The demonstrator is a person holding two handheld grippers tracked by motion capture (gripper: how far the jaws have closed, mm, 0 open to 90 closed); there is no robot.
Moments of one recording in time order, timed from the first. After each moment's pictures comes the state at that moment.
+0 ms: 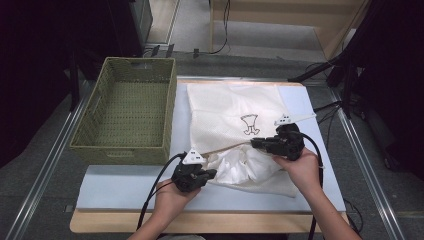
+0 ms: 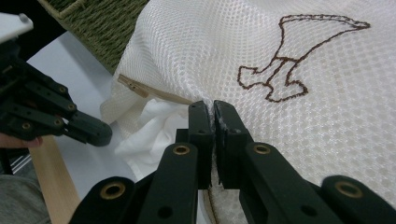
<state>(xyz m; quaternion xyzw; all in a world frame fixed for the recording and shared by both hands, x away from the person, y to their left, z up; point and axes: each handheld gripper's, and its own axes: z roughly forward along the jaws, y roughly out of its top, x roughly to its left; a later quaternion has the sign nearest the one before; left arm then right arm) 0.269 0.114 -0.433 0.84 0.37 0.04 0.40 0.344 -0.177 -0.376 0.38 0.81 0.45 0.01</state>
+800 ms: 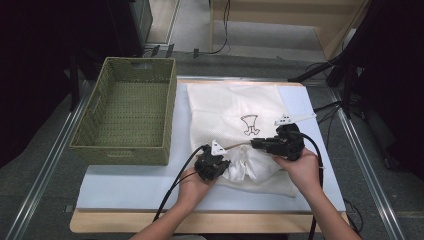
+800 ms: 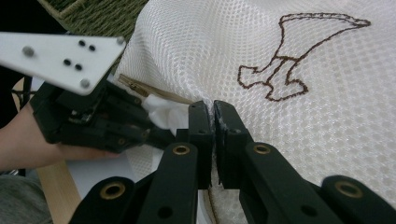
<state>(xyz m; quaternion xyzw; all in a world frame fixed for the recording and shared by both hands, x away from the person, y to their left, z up) 0.321 0.062 -0.460 0.85 0.38 0.10 0.36 0.344 -0.177 -0.377 0.38 0.81 0.45 0.01</state>
